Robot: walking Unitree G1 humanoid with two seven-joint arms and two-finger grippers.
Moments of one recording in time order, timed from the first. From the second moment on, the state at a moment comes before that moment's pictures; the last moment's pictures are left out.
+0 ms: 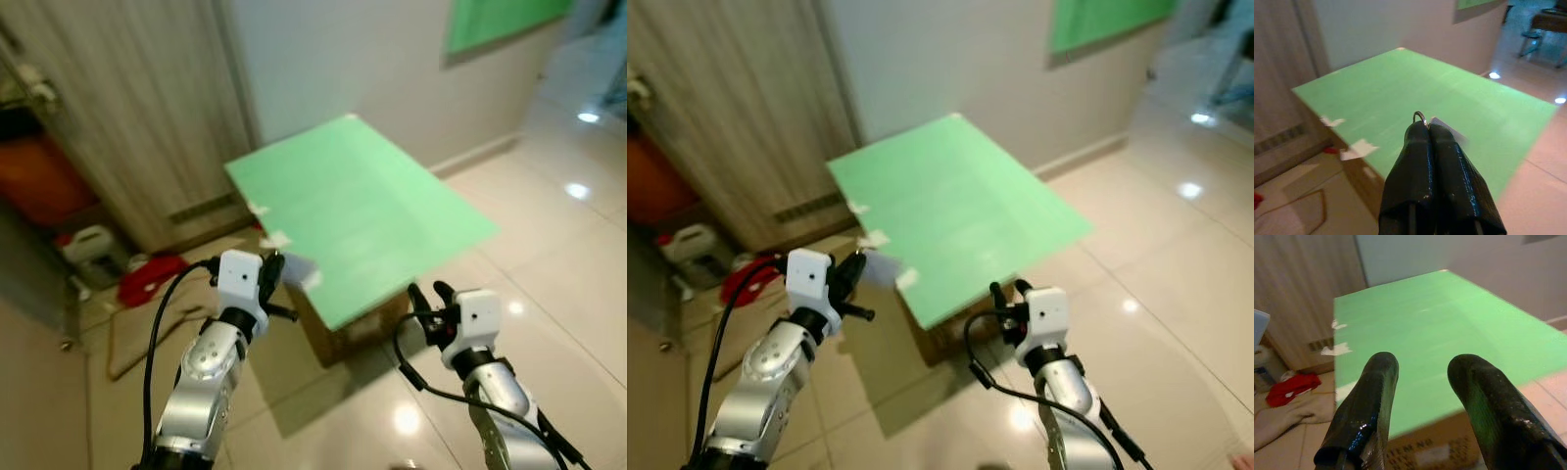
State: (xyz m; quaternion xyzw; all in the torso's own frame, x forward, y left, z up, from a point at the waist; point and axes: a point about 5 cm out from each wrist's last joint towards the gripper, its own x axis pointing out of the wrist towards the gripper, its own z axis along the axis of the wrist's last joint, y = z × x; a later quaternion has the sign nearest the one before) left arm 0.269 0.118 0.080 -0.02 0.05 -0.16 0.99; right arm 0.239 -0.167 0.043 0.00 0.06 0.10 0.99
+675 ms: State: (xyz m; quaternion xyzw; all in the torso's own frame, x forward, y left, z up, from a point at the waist) left arm 0.260 0.126 0.064 -0.01 0.08 -0.14 0.99; right arm 0.245 -0.160 0.041 0.00 0.06 0.12 0.99
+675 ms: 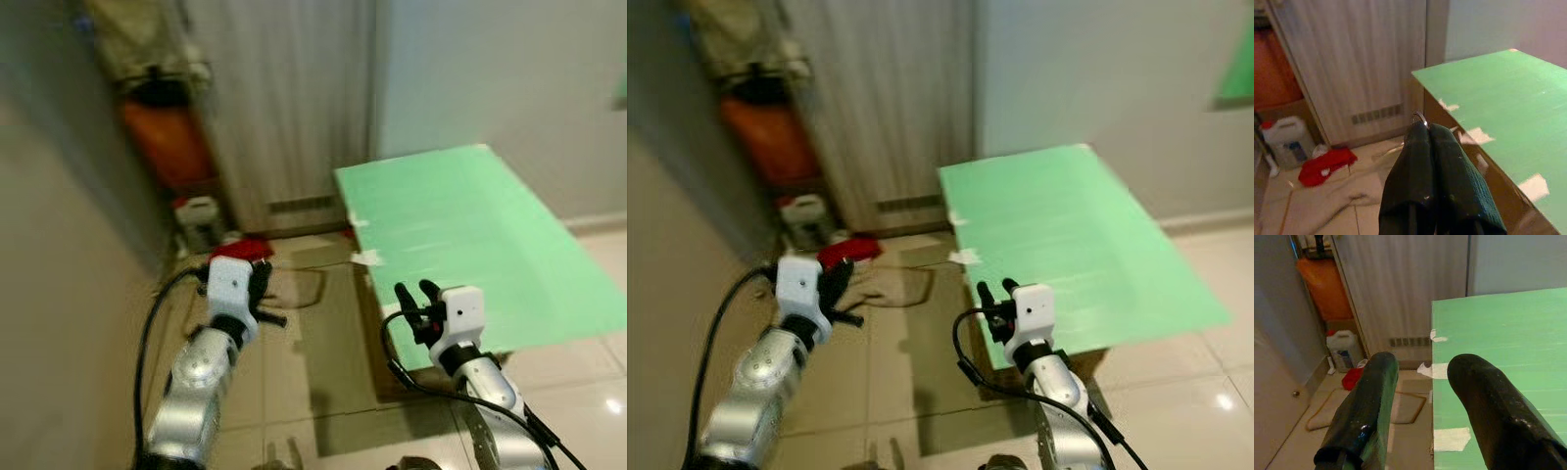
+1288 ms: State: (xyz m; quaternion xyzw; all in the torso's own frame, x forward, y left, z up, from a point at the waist) left arm 0.271 0.114 0.075 0.03 0.06 -0.17 0.98; right arm 0.241 -0.165 0.040 0.00 0.07 0.11 0.99
